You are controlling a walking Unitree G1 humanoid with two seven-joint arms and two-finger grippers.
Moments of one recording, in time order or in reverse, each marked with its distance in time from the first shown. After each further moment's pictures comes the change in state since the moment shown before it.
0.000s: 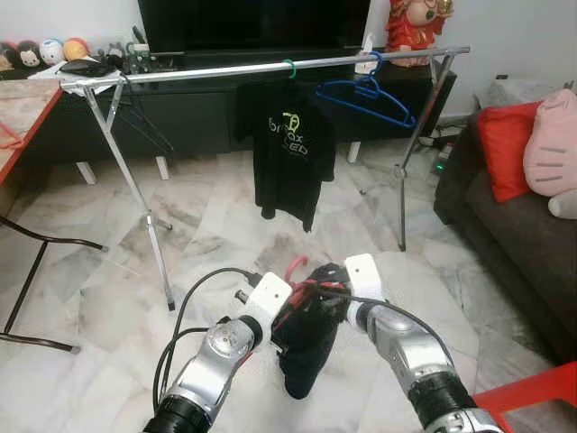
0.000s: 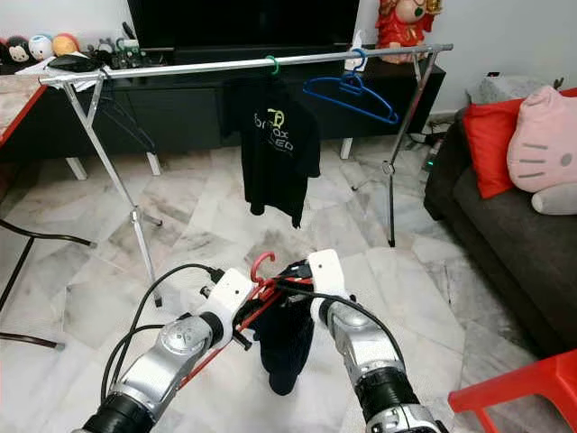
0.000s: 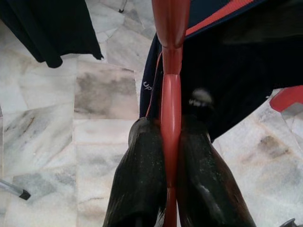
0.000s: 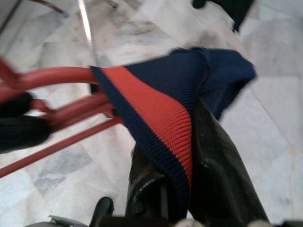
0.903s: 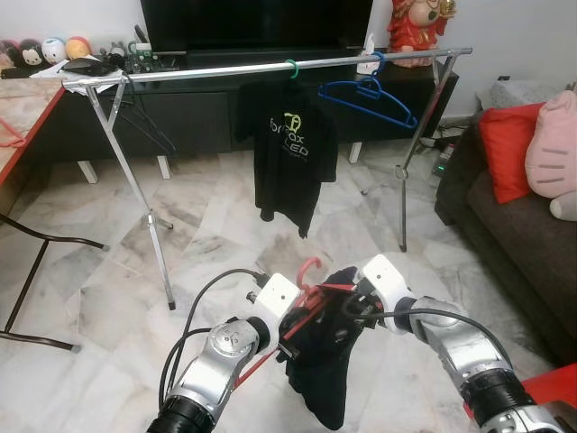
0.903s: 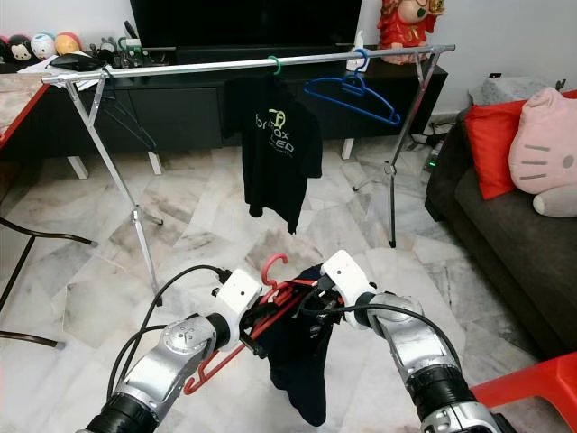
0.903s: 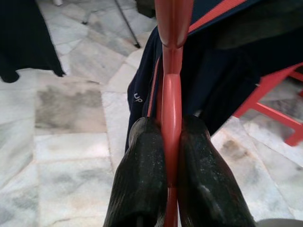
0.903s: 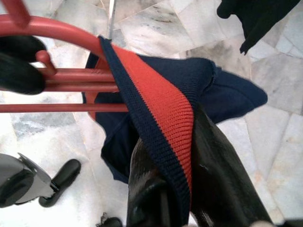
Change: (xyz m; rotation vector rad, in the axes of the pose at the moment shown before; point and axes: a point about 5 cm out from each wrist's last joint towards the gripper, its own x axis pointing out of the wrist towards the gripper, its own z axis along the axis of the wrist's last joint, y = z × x) left arm 0.000 -0.013 0.006 -0.033 -0.050 -0.172; right arm -0.030 -0.051 -0.001 -0.305 0.062 0.176
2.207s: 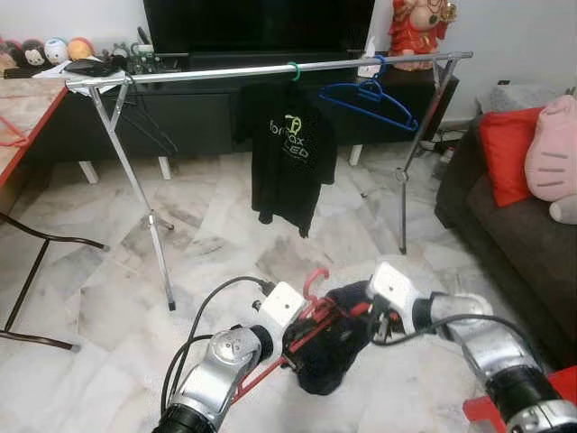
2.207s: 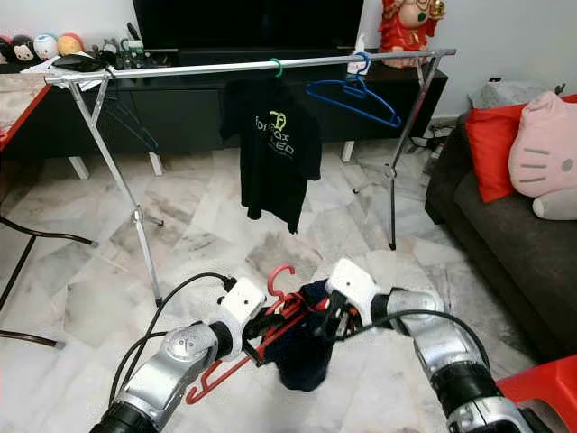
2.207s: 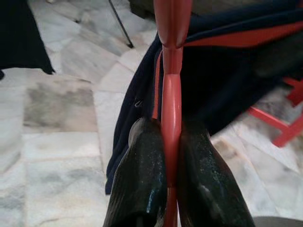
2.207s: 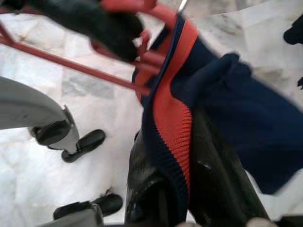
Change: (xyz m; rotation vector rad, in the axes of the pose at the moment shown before) left arm -0.002 -0.004 -0.006 -0.038 -0.001 -0.003; right arm -0.020 0.001 -0.004 -0.190 -0.021 0.322
